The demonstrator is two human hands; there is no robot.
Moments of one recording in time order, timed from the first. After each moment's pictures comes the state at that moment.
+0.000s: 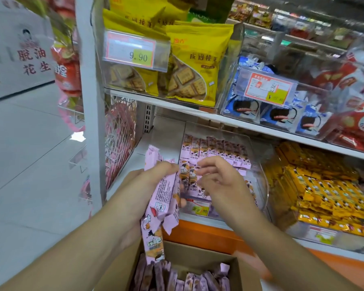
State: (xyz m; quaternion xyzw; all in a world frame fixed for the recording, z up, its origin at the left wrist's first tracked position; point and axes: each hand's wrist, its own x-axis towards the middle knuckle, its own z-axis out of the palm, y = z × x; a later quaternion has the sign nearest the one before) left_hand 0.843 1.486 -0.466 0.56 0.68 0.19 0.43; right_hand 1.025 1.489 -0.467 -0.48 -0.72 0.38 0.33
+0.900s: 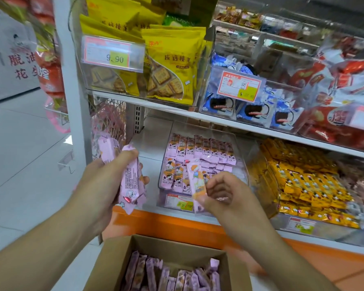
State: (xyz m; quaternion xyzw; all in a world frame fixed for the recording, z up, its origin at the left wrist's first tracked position) left_hand 0.840 1.414 -0.464 0.24 0.54 0.66 0.46; right_hand 1.085 1.456 -0.463 -0.51 -0.71 0.37 0.31
